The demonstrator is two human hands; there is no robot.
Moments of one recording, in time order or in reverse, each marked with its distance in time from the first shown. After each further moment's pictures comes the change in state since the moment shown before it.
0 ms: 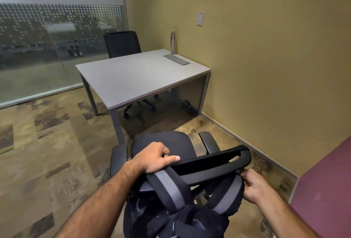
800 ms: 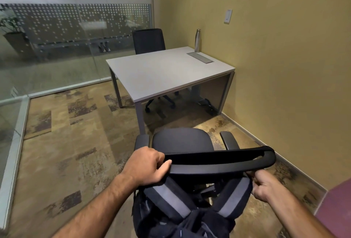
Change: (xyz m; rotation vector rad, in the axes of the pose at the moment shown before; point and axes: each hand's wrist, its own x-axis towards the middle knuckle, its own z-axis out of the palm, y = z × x) left_hand -0.112 -0.022 -0.009 0.405 0.369 0.083; right_hand -0.010 0.023 0.027 -0.133 -0.047 -0.107
